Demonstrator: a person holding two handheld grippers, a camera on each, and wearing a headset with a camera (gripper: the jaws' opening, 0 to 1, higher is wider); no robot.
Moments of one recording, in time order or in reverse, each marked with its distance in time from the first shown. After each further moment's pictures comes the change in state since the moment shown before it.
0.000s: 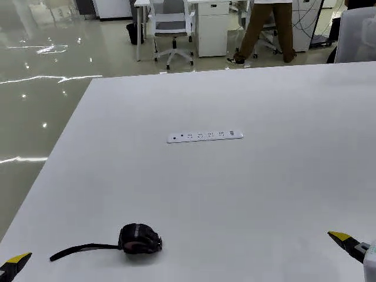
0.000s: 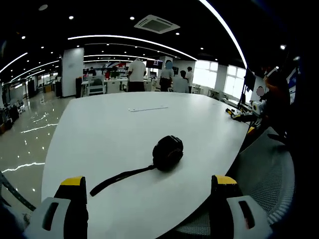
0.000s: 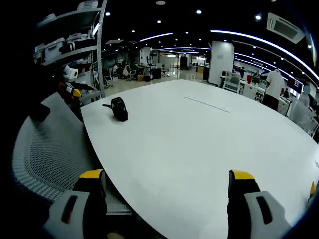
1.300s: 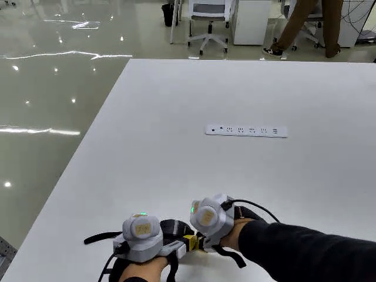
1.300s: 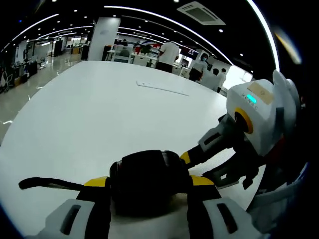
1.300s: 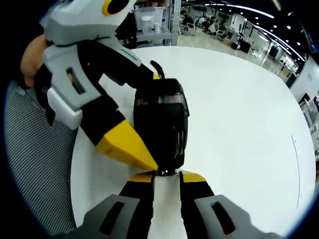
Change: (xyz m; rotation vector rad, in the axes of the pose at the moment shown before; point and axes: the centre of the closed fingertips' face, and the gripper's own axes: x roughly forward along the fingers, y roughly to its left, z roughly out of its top) left arm 0.166 -0.036 -0.011 -0.218 0.153 0.175; right arm 0.292 0.158 0.078 -0.461 0.324 0.439
